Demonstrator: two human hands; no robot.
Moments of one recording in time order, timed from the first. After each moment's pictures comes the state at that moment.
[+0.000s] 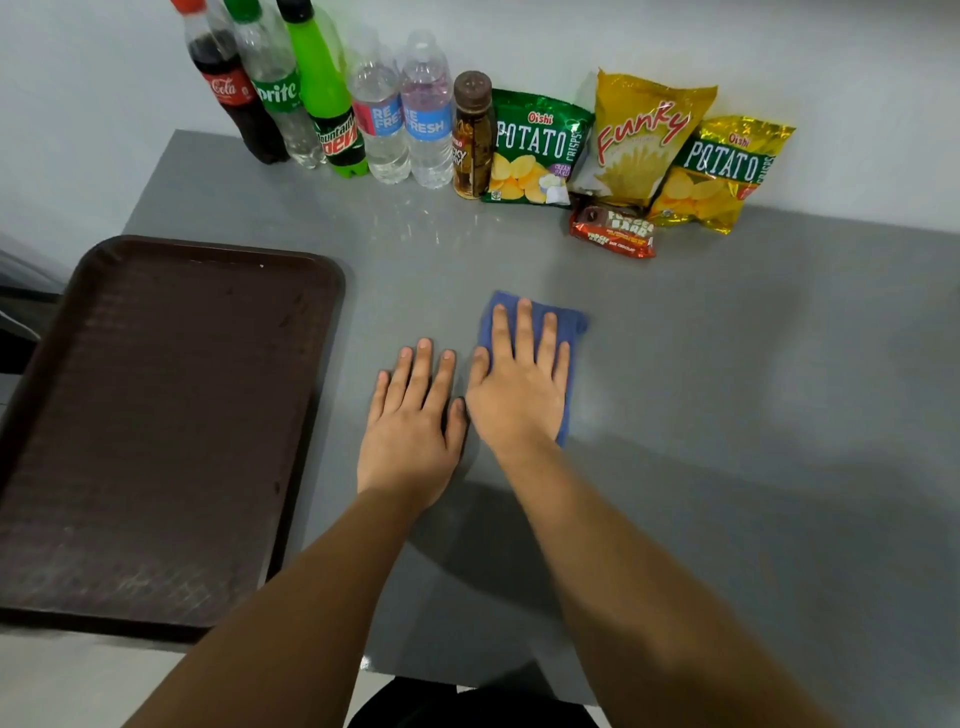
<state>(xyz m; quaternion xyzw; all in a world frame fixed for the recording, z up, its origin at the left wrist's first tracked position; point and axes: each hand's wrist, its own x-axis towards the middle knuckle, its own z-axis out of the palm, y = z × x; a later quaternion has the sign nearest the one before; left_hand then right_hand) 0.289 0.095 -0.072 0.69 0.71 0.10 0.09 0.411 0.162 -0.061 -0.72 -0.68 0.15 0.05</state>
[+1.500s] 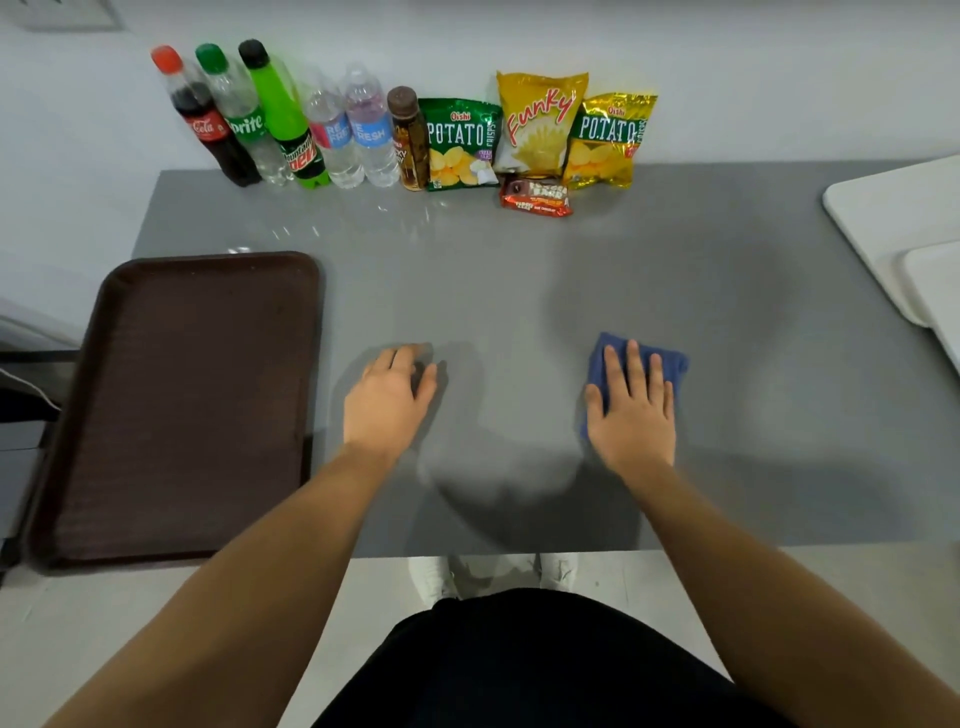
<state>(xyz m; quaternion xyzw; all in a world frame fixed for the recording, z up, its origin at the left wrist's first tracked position) 0.286 0.054 -0.011 0.69 0.70 0.16 0.12 0.587 0.015 -0.058 -0.79 -0.60 0.10 0.06</state>
